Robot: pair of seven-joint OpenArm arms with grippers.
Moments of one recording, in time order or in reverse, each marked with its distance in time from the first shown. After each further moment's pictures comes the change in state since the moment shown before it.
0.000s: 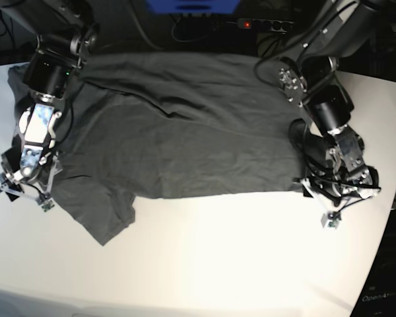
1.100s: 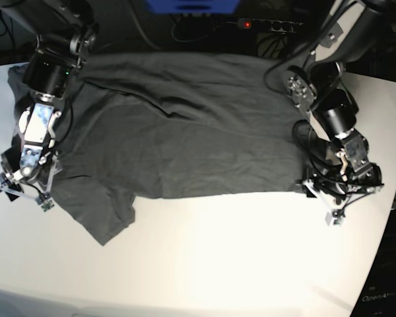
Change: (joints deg) left arm -1.9 -2.1 -4.1 -7.7 -0.8 0.2 -4.5; right arm -0.1 0.2 0.0 0.1 0.0 0.0 0.2
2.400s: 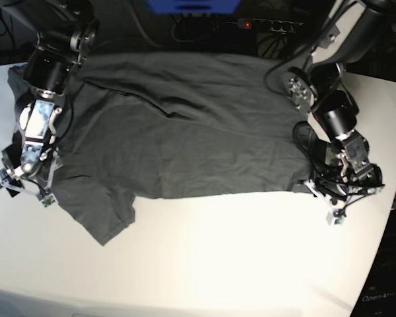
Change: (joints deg) left arm -0.4 0.0 -0.4 -0.2 0.2 0.0 1.7; right arm -1.2 0.0 0.0 0.2 0.0 0.0 0.0
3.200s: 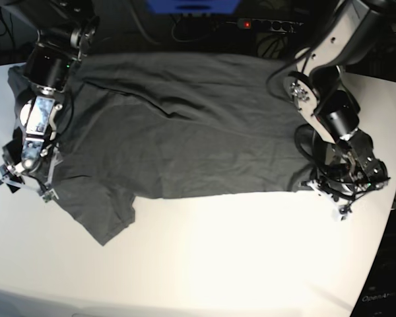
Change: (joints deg) left arm -0.8 -0.2 -4.7 0.3 -6.7 0.0 6.6; right arm -1.1 0.0 0.1 0.0 0.0 0.0 -0.2
